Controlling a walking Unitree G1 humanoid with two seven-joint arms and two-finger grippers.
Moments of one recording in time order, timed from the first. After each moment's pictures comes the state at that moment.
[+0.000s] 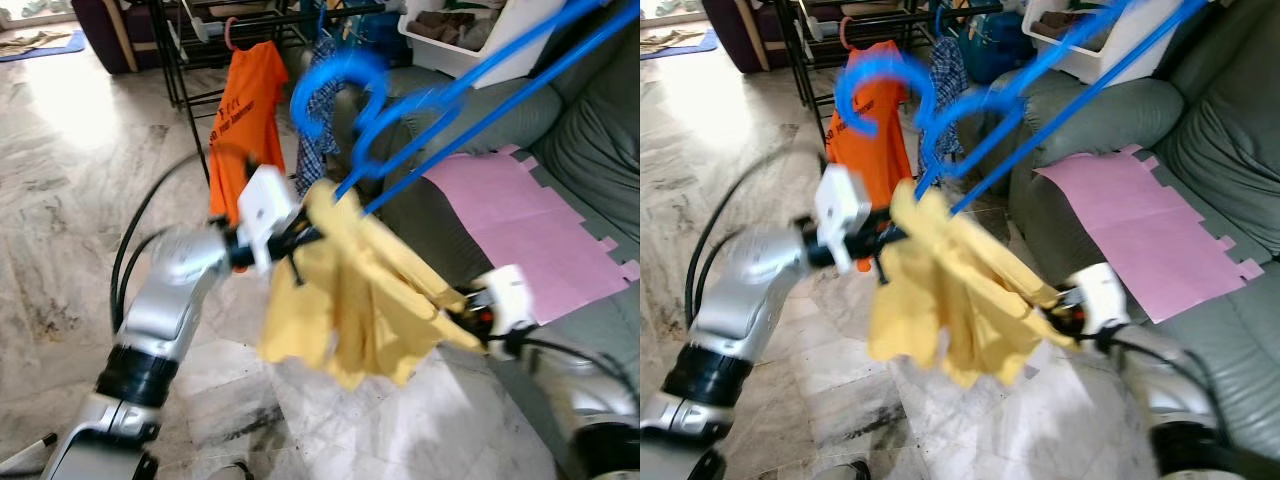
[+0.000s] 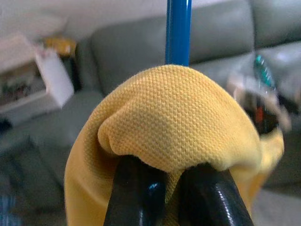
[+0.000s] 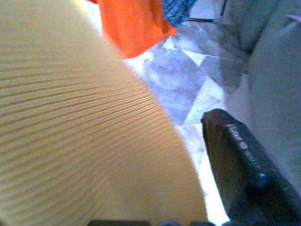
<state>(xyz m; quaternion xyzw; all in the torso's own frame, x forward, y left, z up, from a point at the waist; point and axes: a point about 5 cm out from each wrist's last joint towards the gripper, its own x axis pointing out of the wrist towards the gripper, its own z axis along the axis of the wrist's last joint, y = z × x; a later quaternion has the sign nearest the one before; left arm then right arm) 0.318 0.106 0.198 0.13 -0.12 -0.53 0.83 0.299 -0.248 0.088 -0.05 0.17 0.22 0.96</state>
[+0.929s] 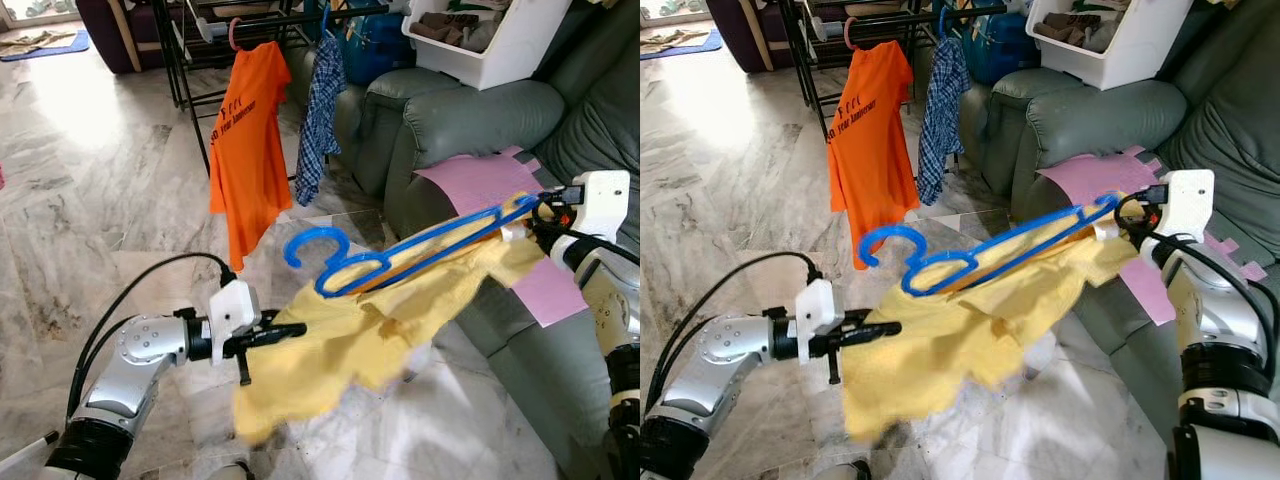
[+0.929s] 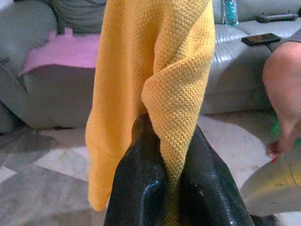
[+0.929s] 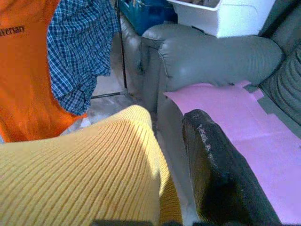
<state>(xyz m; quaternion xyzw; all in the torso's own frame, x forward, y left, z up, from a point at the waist) 0.275 0.153 0.104 0.16 0.04 -0.58 0.80 0.350 -0.289 0.179 -0.02 0.04 0.02 1.00</state>
